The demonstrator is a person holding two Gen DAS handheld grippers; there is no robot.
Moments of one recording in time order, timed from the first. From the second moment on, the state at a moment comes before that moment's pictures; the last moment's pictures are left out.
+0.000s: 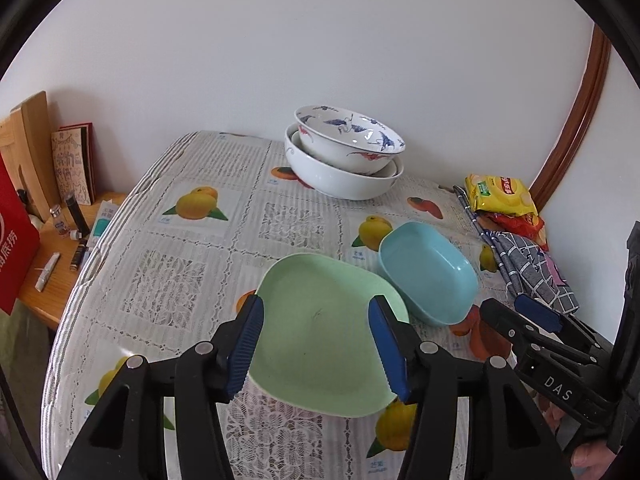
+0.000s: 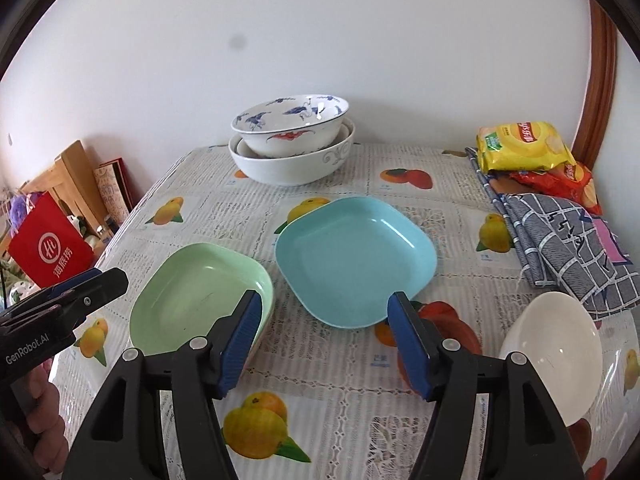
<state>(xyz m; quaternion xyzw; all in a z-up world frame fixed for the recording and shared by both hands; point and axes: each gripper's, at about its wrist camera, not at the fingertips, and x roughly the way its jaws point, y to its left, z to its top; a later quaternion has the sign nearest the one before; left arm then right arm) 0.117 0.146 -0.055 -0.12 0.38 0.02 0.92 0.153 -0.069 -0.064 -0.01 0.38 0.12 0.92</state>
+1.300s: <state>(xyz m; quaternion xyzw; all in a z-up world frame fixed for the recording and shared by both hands) 0.220 0.065 -0.078 -0.10 0.44 0.00 0.89 0.210 -0.145 -0.082 0.06 0.41 0.10 0.90</state>
